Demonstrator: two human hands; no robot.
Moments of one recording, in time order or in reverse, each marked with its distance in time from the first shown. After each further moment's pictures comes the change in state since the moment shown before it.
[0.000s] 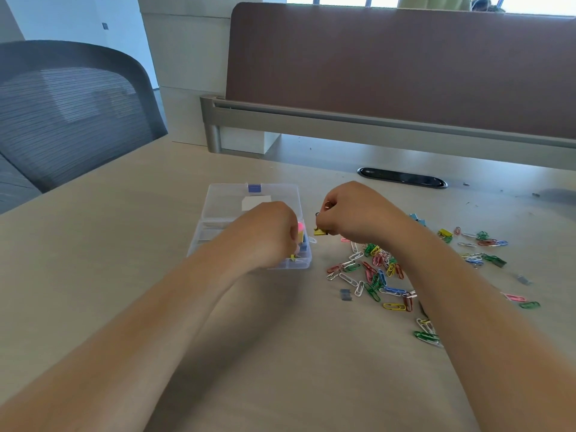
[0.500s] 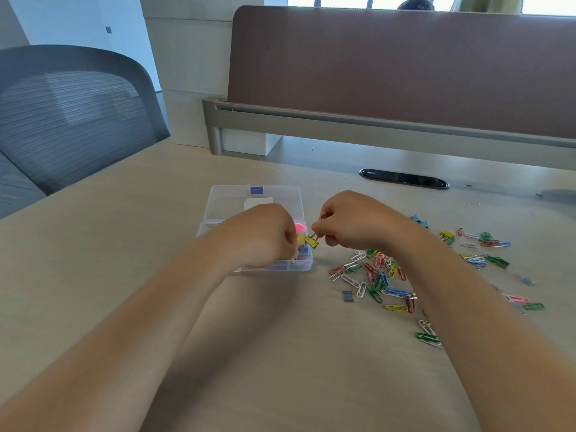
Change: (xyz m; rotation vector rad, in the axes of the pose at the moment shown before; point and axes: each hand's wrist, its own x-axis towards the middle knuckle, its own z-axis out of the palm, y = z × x) left_hand -0.003 -0.010 -0.007 -0.056 -0.069 0.044; right_hand -0.002 -0.001 0.001 -0.028 -0.119 -0.033
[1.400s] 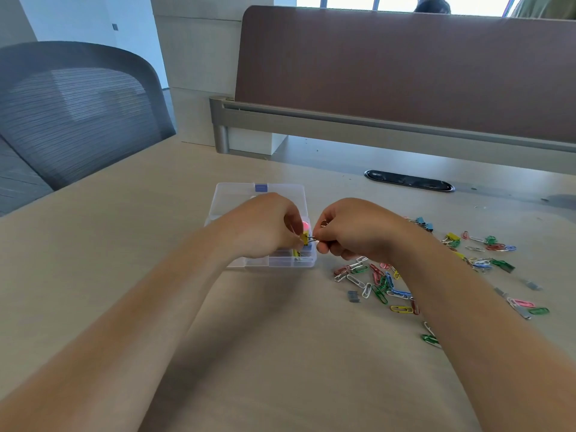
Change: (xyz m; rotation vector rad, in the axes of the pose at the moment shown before) left_hand -0.001 -0.005 -0.011 -0.088 0.075 0.042; right_hand -0.005 -0.006 0.006 0.362 -0.137 0.118
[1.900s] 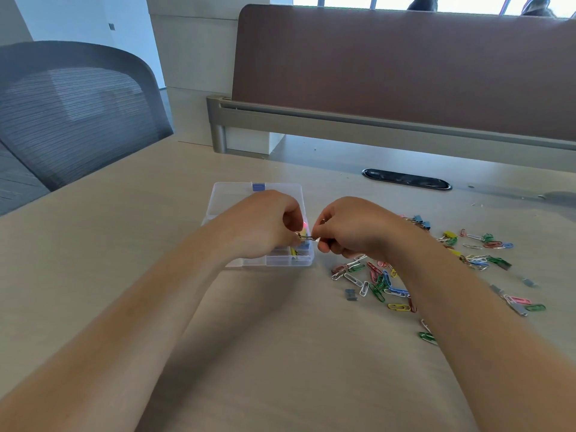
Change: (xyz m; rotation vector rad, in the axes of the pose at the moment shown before) left_hand -0.001 0.000 -0.001 0.021 0.033 0.033; right_hand 0.001 0.000 0.000 -0.028 0.016 0.031
